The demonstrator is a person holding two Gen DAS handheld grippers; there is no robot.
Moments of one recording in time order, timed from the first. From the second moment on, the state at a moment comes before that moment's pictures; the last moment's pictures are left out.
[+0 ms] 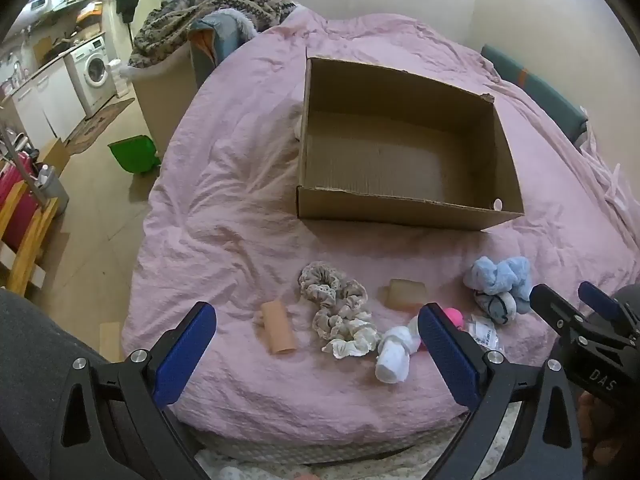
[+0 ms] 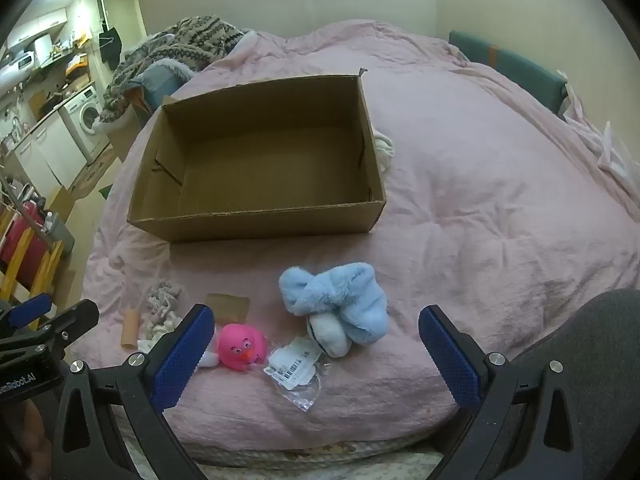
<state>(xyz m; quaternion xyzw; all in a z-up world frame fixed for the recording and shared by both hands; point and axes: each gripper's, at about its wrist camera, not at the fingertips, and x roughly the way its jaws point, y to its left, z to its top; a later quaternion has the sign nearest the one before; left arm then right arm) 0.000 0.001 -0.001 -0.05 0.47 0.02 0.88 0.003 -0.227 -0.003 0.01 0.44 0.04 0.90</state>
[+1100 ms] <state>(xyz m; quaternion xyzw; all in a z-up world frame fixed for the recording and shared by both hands) 0.001 0.001 -0.002 -0.05 0.47 0.03 0.88 0.003 -0.227 -0.003 0.01 0.44 0.04 0.90</state>
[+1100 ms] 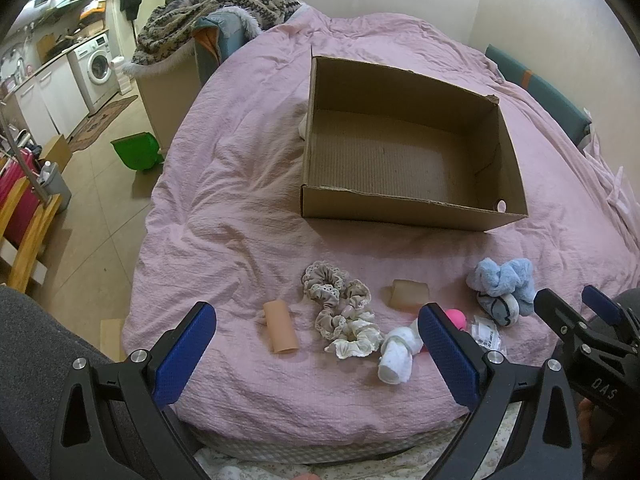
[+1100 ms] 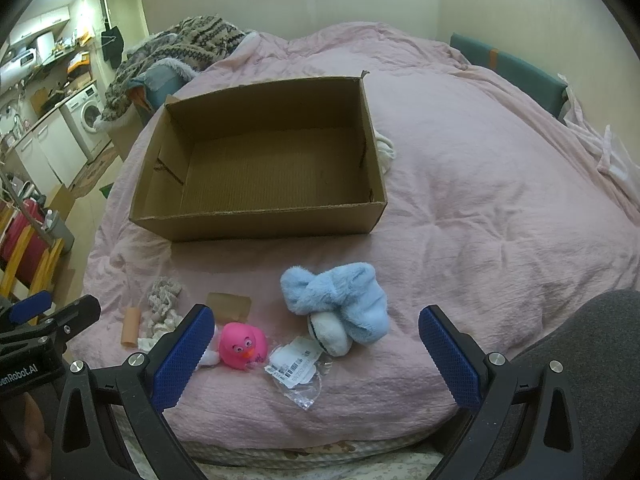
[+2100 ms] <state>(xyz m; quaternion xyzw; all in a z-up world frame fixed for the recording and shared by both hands) 0.000 0.004 -0.005 -0.05 0.47 0.03 0.88 0.002 -0.227 -0.004 0.01 0.44 0.04 0.90</state>
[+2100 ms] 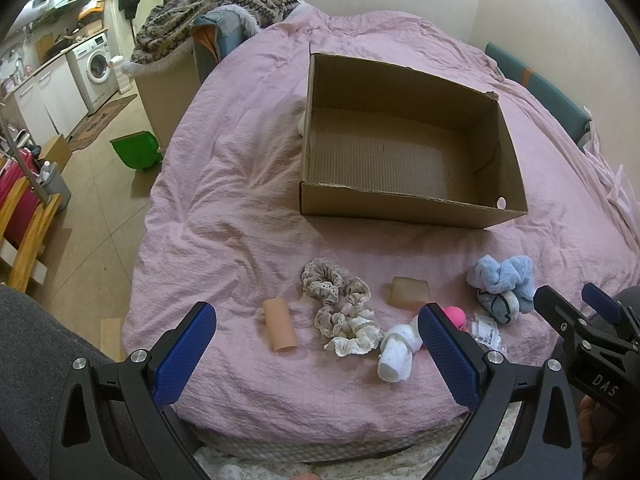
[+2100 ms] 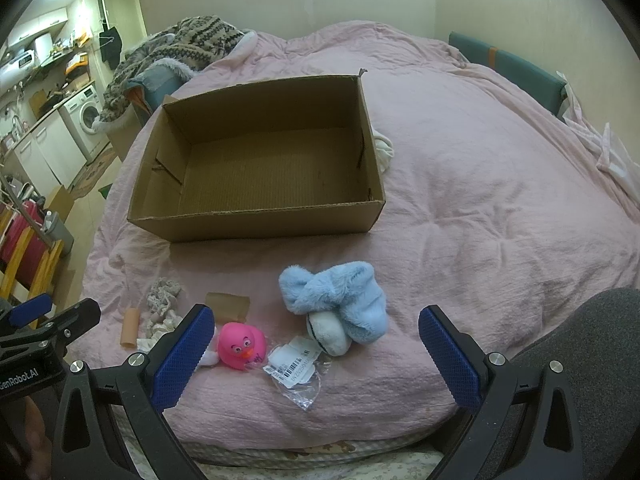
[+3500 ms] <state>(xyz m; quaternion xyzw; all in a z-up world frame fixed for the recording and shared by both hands) 0.061 0.064 -0.042 -0.15 0.62 0.06 0.77 0.046 -0.260 -0.003 0.06 0.51 0.08 0.86</state>
